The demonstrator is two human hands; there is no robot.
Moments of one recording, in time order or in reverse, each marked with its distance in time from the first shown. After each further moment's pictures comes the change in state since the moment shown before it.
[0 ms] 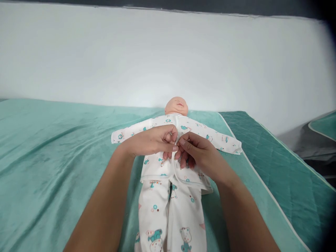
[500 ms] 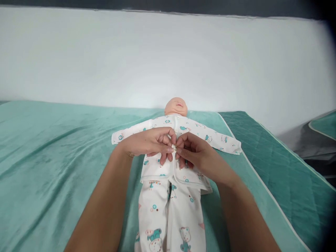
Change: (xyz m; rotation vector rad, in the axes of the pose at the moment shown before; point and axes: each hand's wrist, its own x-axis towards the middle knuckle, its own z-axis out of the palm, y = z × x) left_hand -0.003 -0.003 -0.006 -0.075 -0.085 -0.037; right_hand -0.002 -0.001 -0.002 -0.018 -0.059 -0.023
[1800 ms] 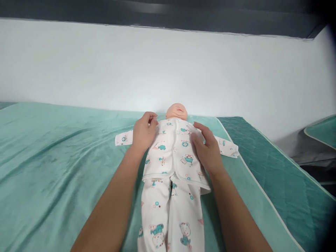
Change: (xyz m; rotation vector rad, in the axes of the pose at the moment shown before) left_hand 0.025 -0.038 -0.017 0.639 1.240 0.178; right_hand 0.027 0.043 -0.021 -0.376 0.740 -0.360
